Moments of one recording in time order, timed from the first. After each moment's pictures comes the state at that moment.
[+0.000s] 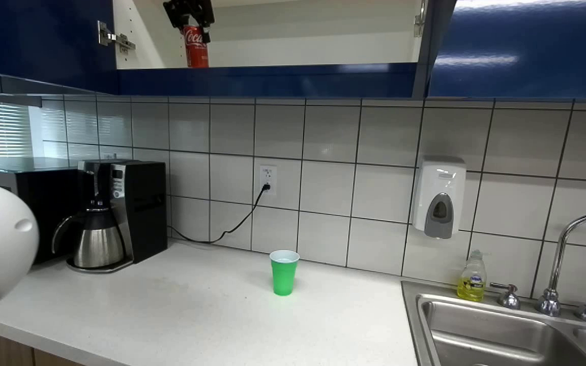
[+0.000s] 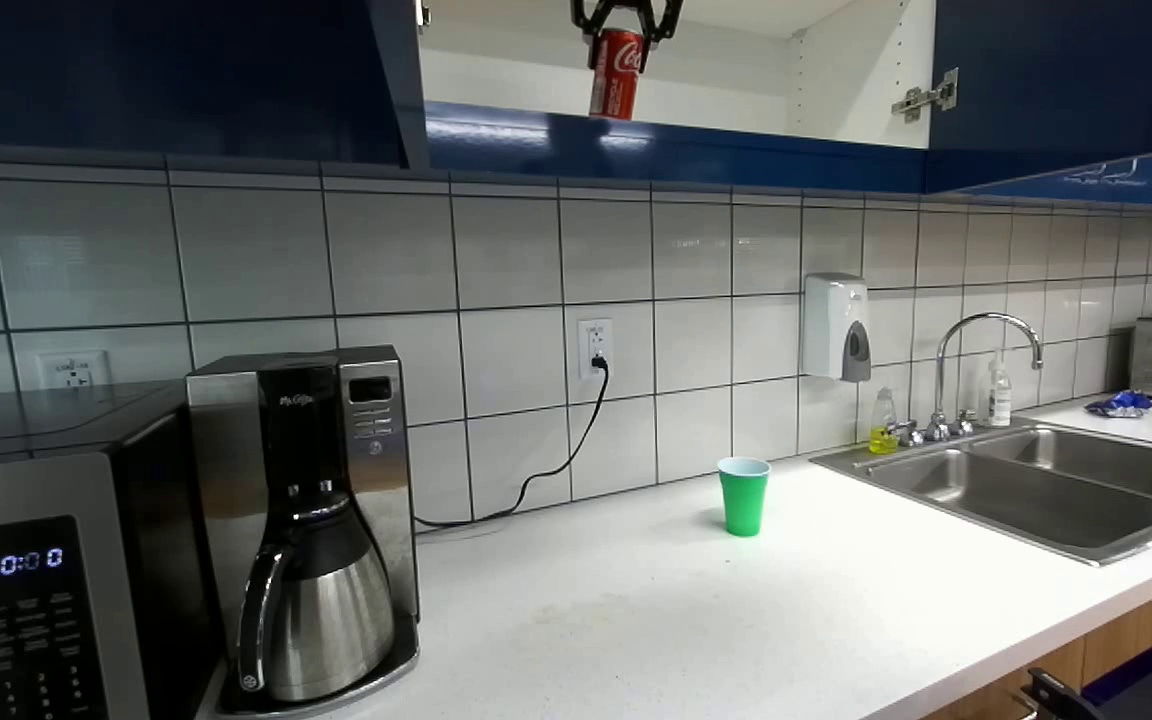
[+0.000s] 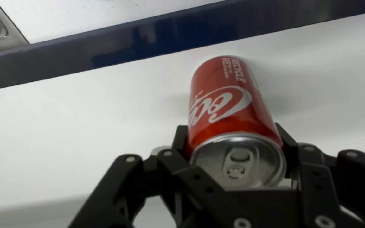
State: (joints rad) arm 0.13 0.04 0.17 -1.12 -0.21 1.65 0.42
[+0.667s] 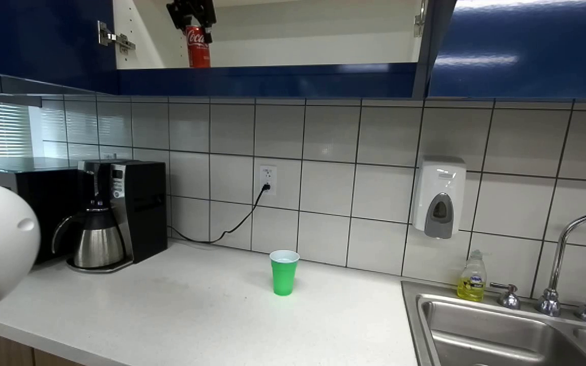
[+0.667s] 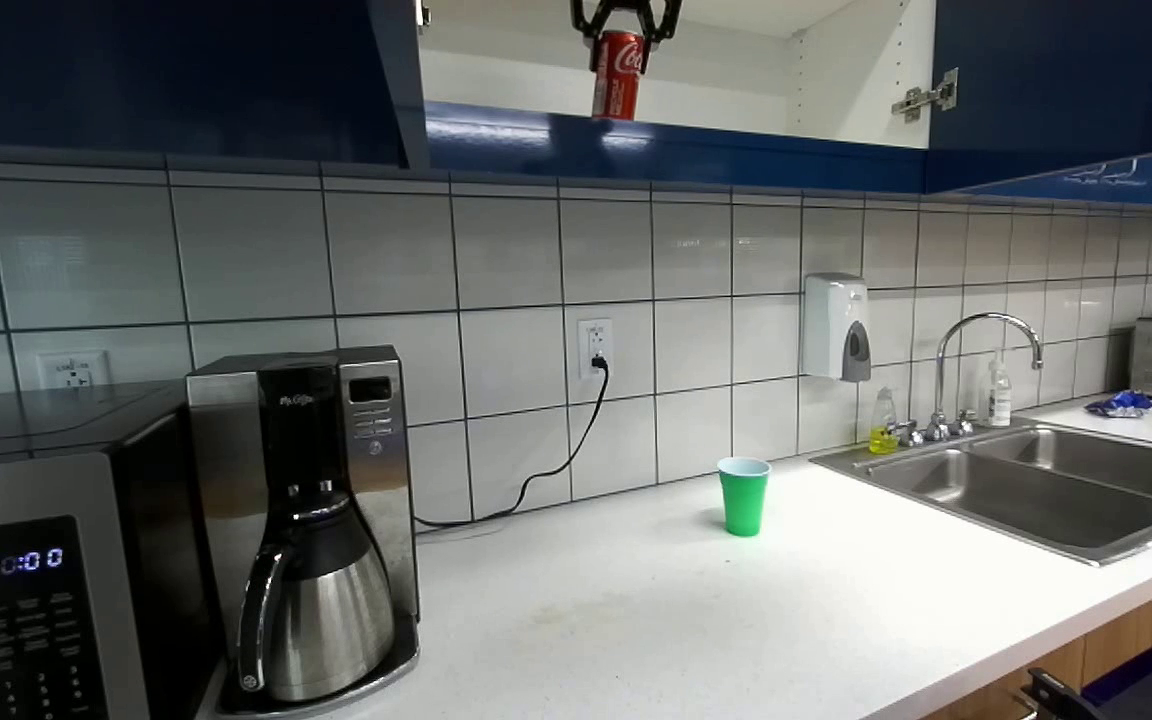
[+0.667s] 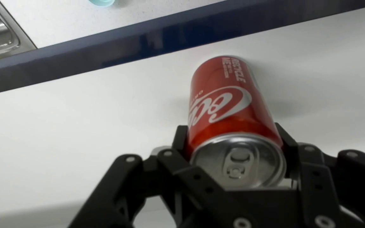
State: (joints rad) arm 0.14 0.11 0.17 -1.00 -0.24 1.56 0.44
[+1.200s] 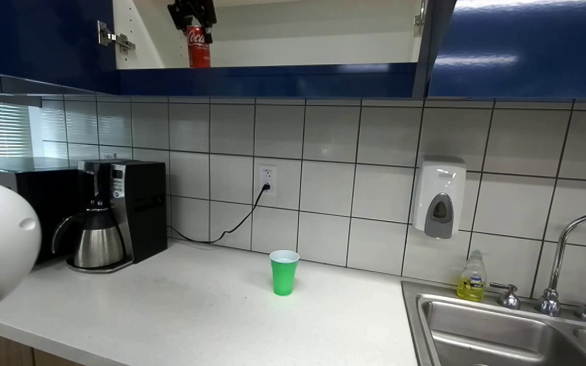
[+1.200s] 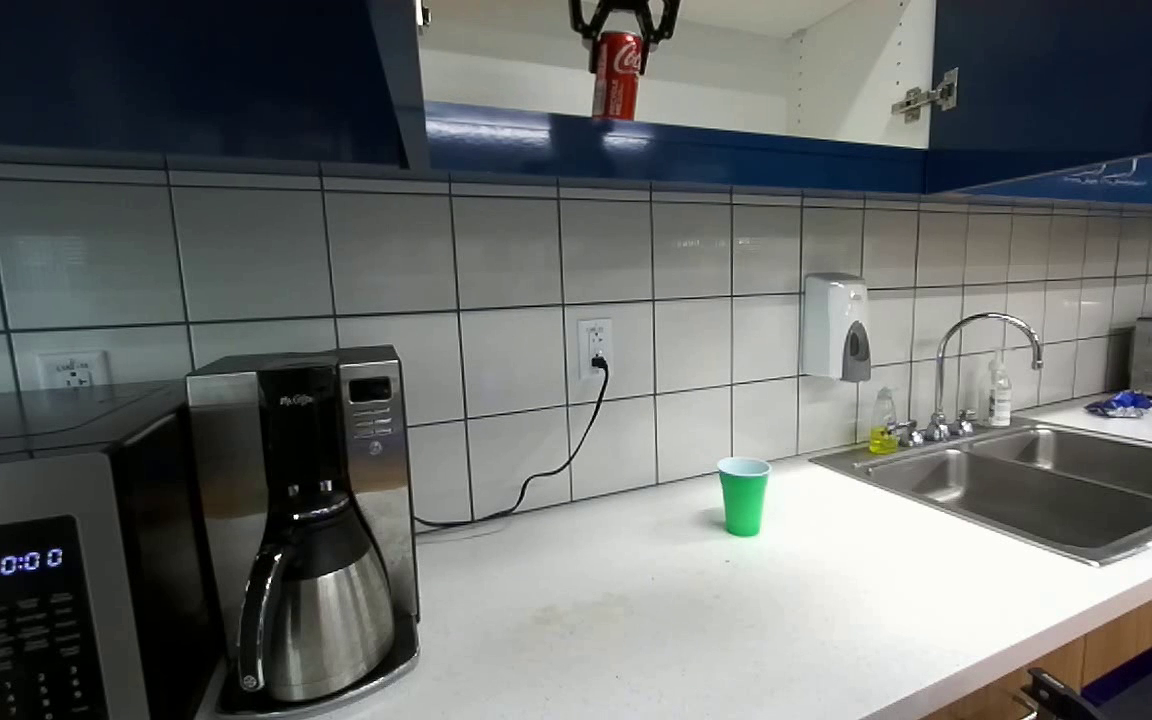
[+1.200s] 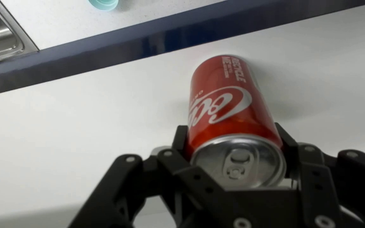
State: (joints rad) arm 0.15 0.16 0.17 -0.93 -0.25 1.51 0.44
